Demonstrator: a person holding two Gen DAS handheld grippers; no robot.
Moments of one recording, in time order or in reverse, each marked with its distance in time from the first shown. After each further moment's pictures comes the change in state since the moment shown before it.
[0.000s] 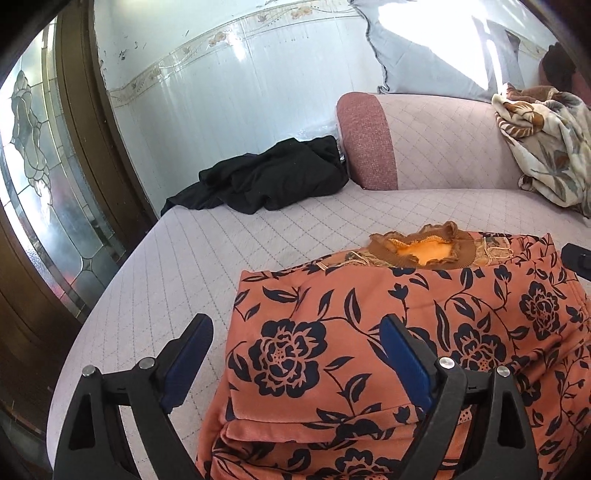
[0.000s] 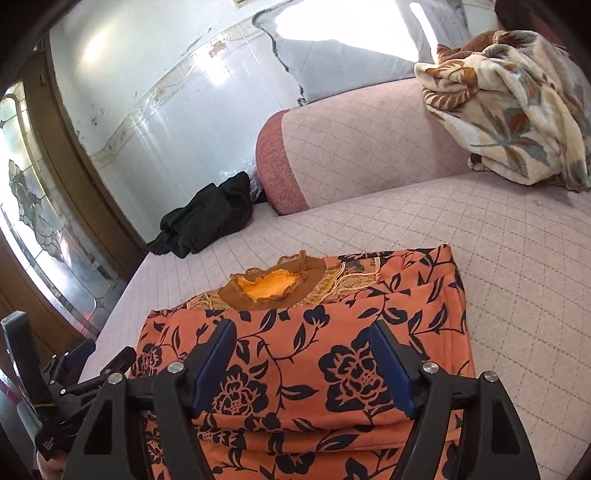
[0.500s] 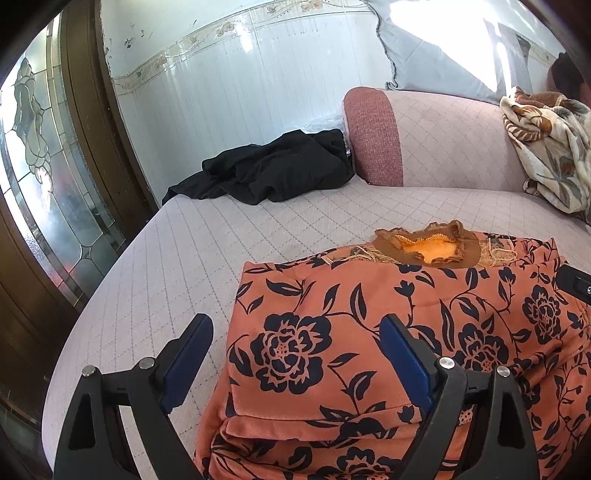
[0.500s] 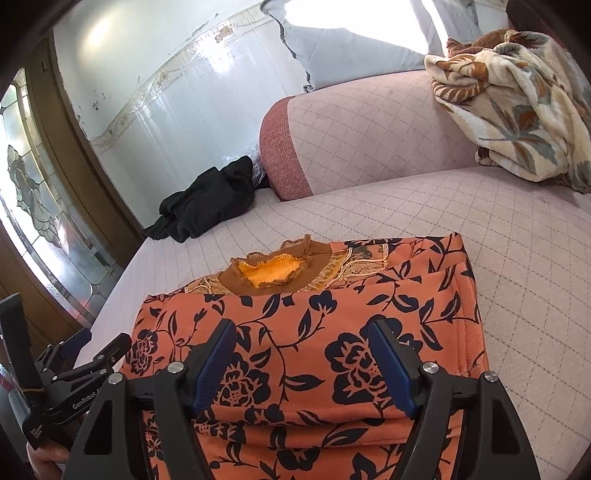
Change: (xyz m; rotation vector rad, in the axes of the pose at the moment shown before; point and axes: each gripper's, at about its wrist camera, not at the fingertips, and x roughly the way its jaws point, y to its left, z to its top) left arm 0.006 0.005 -0.002 -0.030 0.025 0.000; right arm 0.013 0.007 -0.011 -0.022 0.039 -0.006
